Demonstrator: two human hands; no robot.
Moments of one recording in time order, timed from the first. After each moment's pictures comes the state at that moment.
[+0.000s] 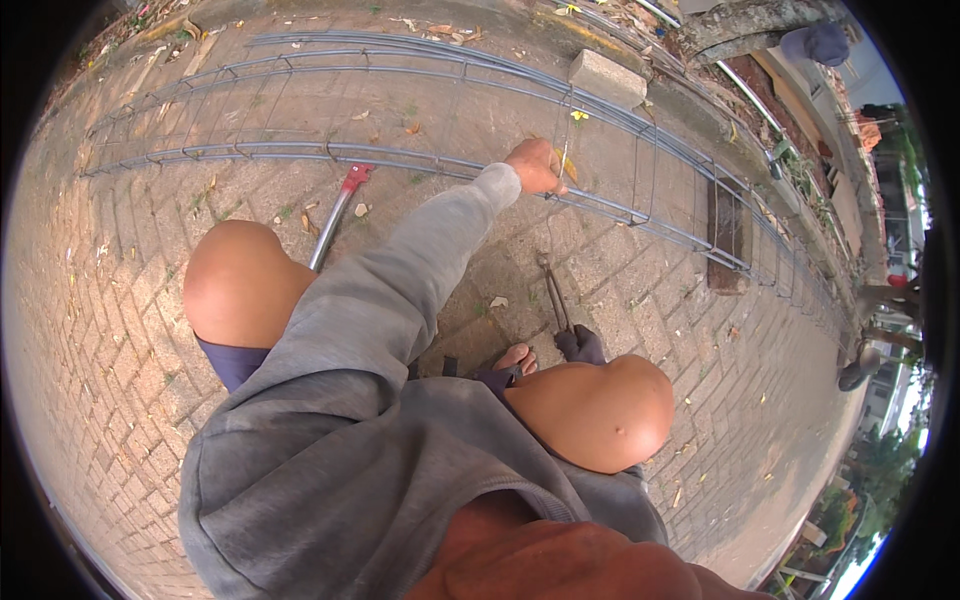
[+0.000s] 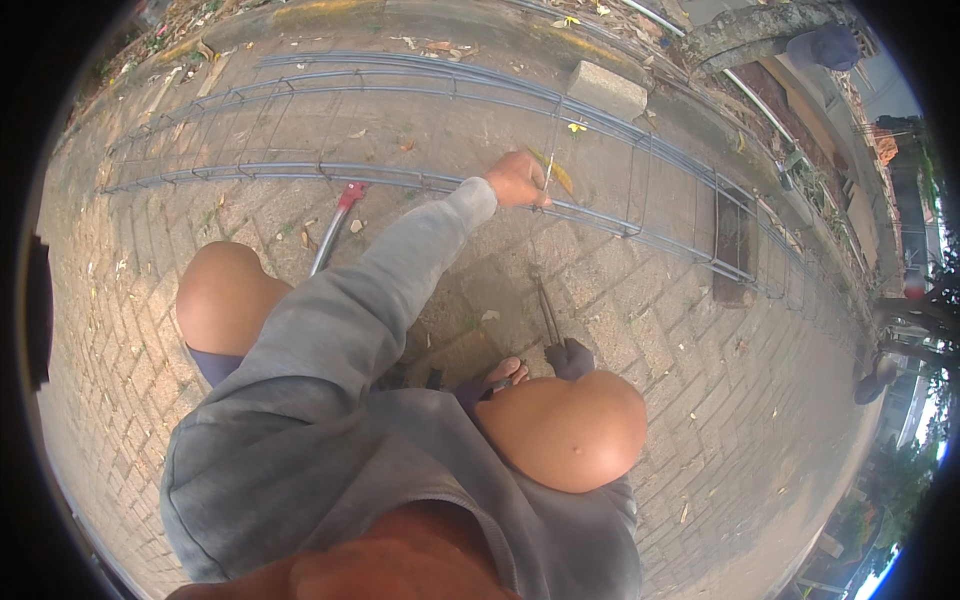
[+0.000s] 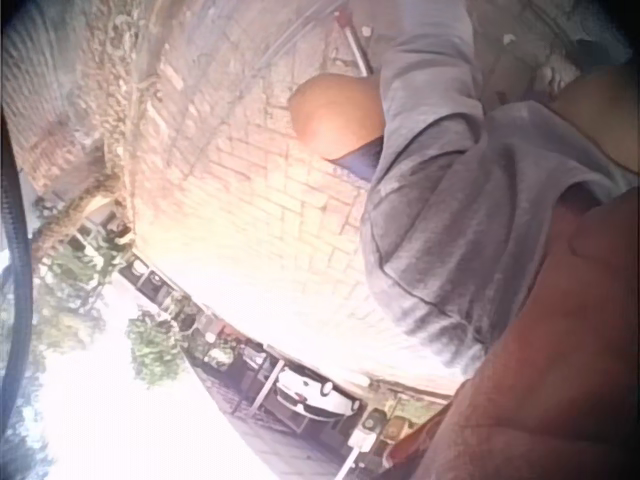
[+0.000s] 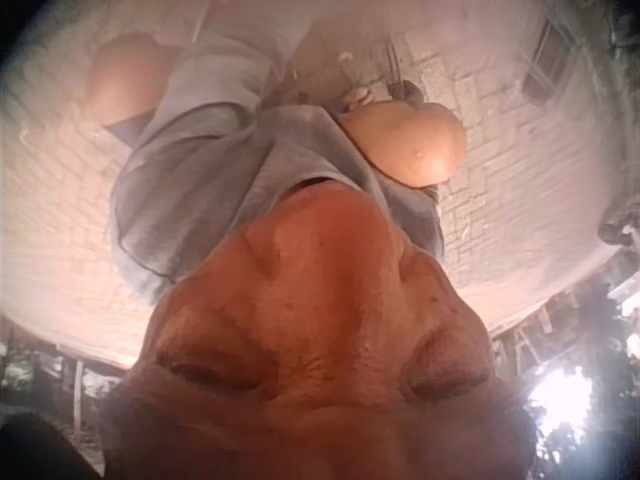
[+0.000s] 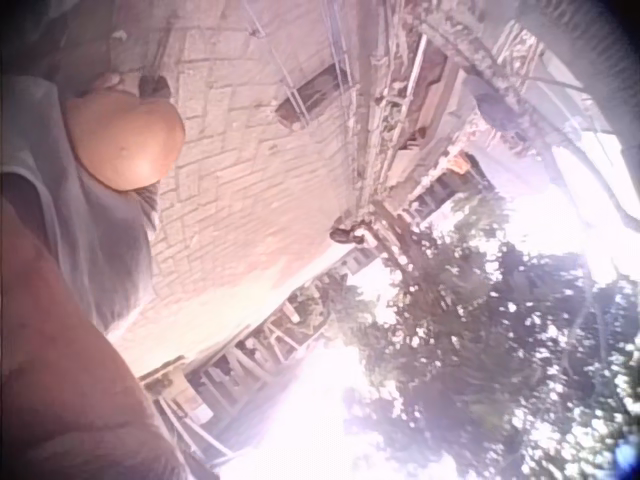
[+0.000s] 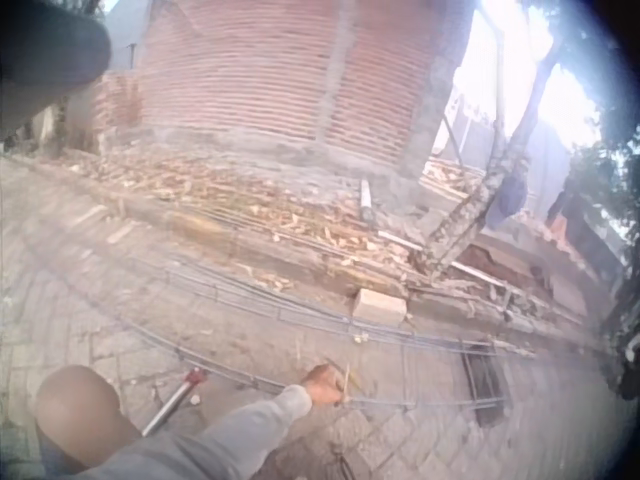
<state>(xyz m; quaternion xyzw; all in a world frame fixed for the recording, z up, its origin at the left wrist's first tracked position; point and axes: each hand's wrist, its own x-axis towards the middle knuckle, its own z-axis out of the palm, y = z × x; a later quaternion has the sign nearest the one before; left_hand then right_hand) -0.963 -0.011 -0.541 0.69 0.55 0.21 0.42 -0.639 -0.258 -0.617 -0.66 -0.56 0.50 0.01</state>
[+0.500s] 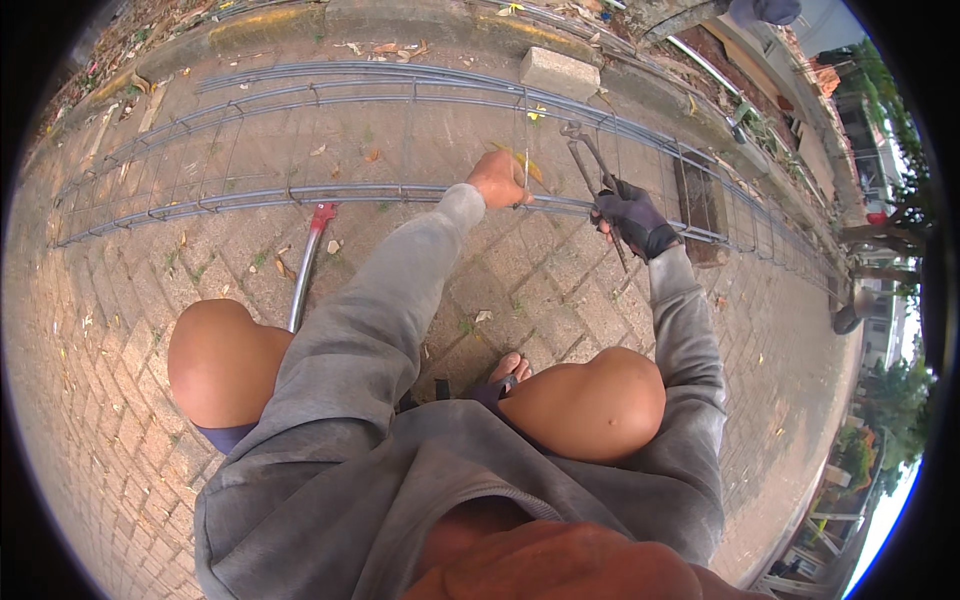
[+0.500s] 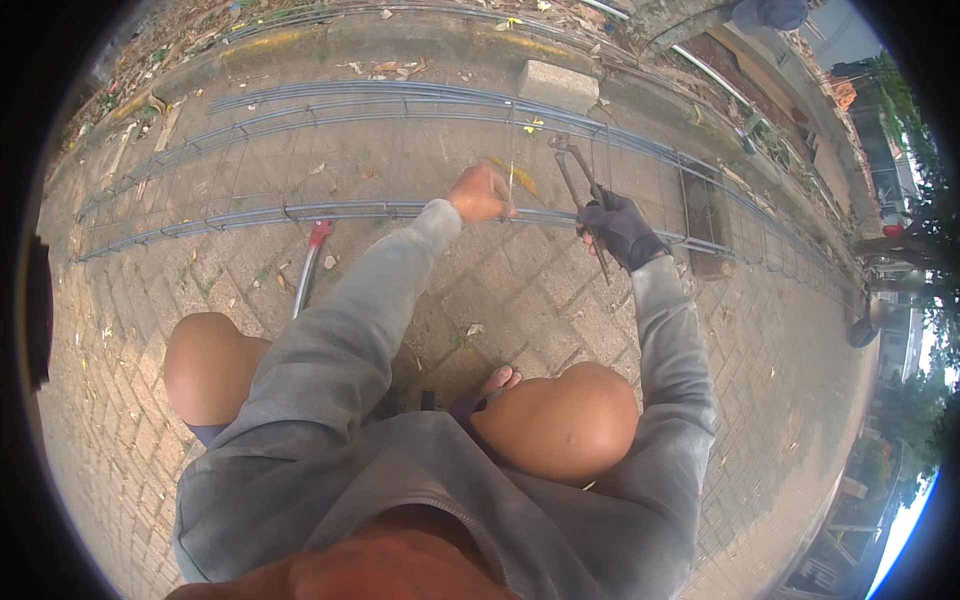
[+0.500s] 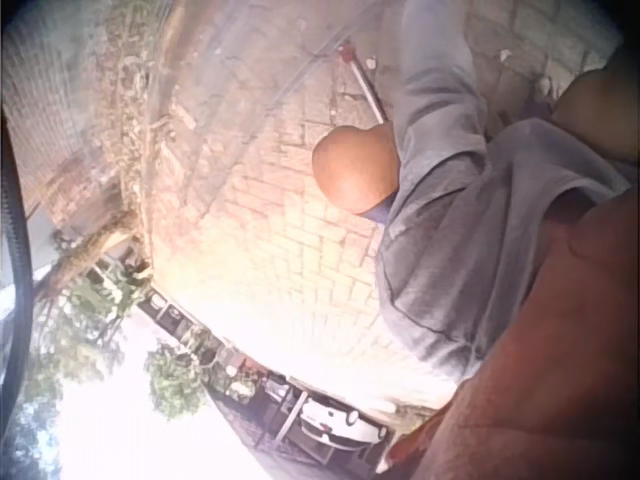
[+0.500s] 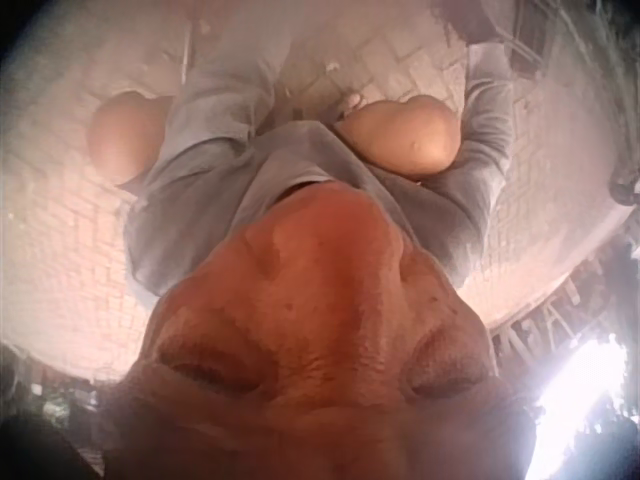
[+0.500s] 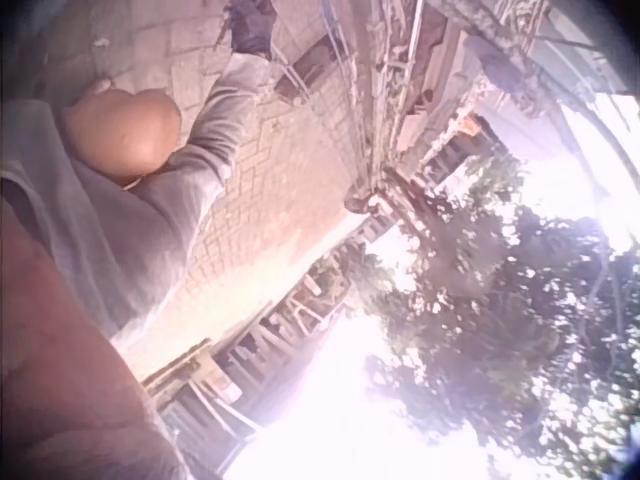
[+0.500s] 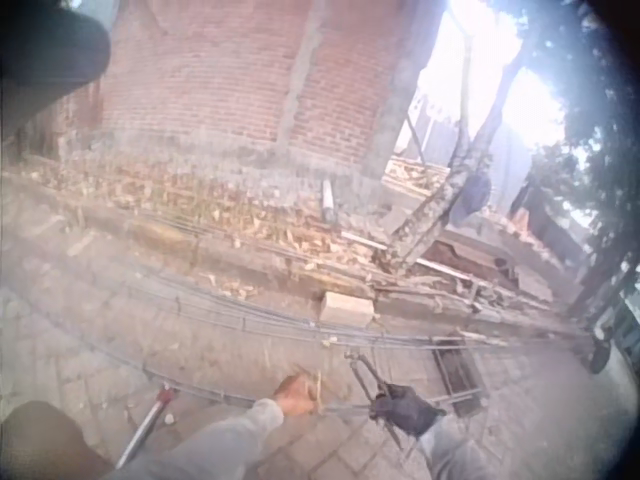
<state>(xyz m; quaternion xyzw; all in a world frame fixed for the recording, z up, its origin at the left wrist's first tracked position) -0.962 -0.012 -0.540 0.69 0.54 0.23 0.42 -0.681 -0.029 -0.444 -0.57 -0.48 0.63 0.21</state>
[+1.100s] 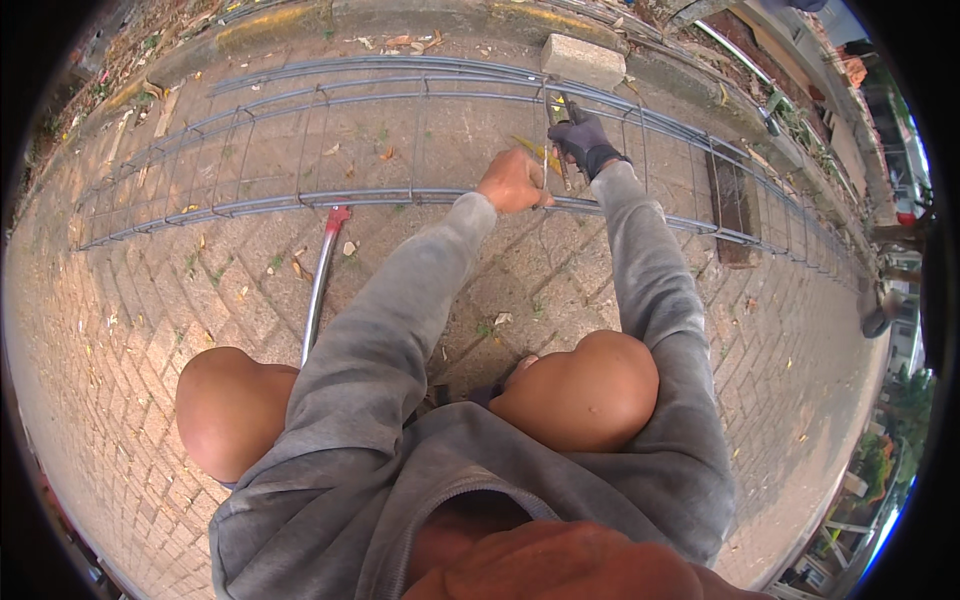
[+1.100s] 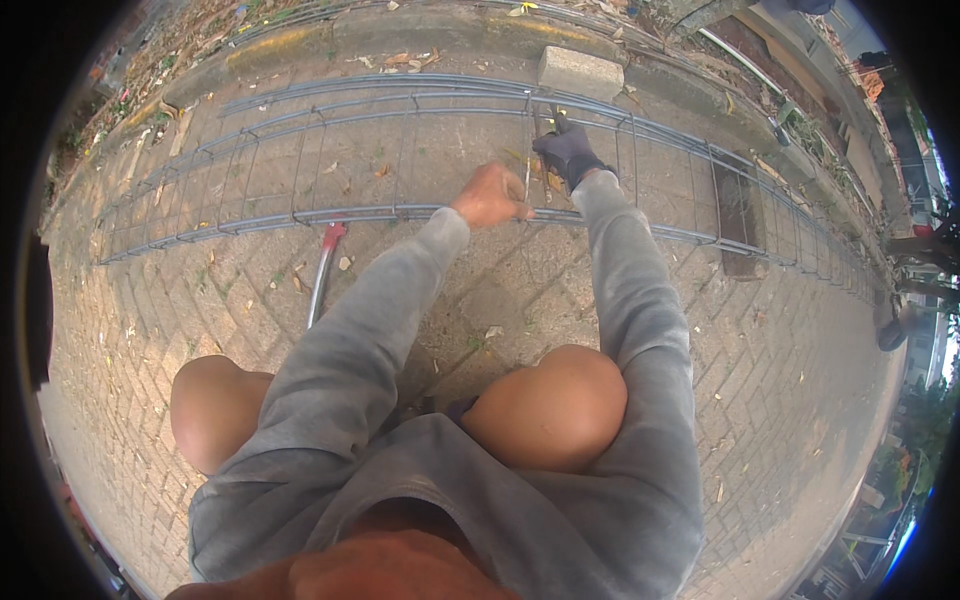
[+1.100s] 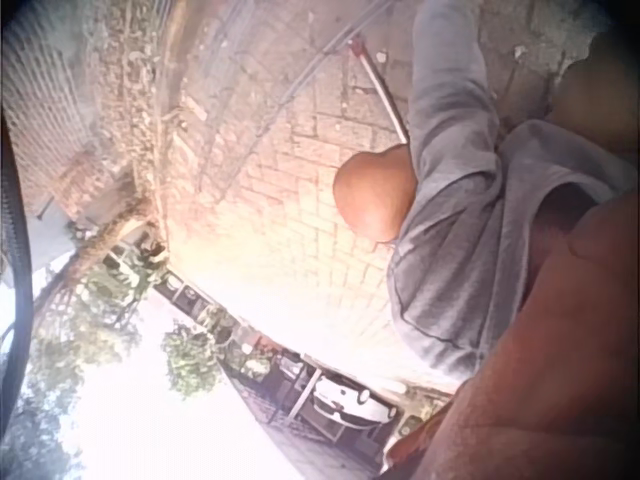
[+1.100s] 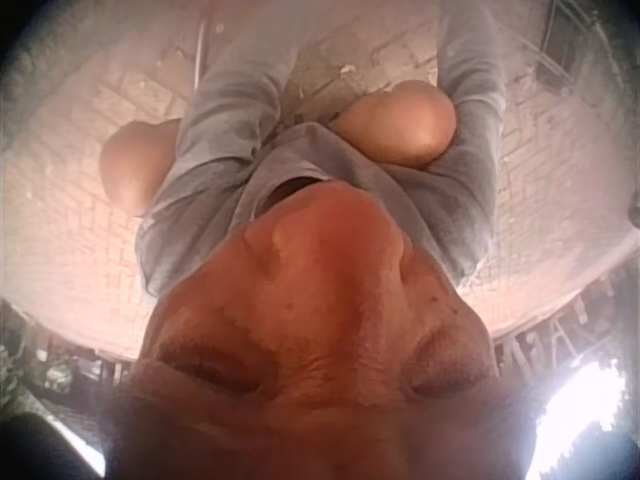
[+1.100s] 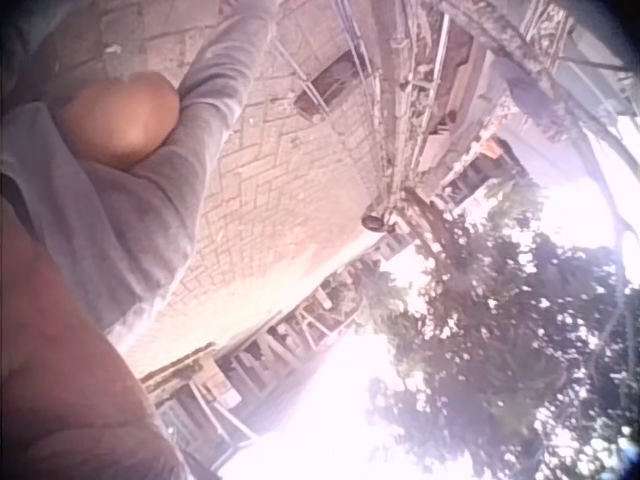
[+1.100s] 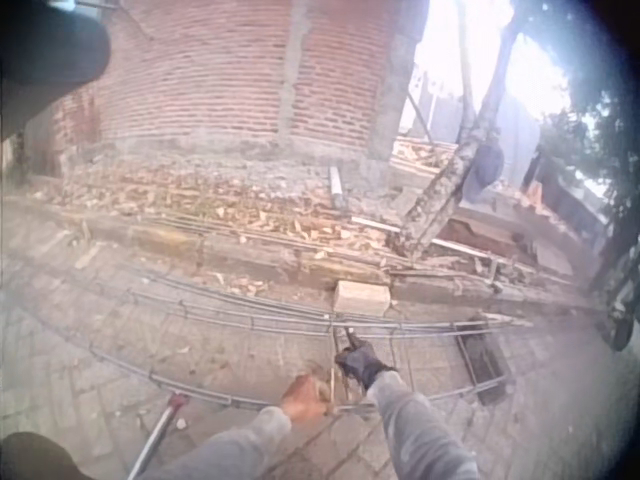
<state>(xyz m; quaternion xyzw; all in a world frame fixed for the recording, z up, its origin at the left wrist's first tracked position) -0.963 -0.016 -0.529 0.68 0.54 0.22 0.44 -0.774 0.107 -0.555 -0.61 -0.54 0.52 0.24</state>
